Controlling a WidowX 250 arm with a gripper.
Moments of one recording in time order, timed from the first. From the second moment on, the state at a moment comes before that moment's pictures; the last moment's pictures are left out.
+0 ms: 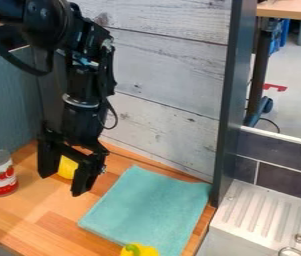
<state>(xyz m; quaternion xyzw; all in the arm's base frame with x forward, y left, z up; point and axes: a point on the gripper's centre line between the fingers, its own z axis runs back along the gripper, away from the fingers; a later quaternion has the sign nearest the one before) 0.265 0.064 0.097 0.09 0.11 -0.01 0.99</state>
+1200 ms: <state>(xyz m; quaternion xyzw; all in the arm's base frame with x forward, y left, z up) 0.321 0.144 0.106 -0.01 -0.09 0.31 0.95</state>
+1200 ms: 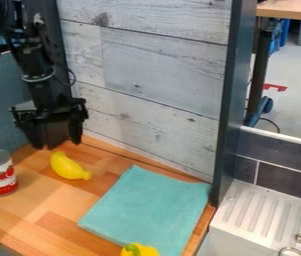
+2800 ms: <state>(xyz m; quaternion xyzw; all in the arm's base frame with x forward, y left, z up) 0.369 0.181 0.017 0.05 -0.01 0.46 0.89</state>
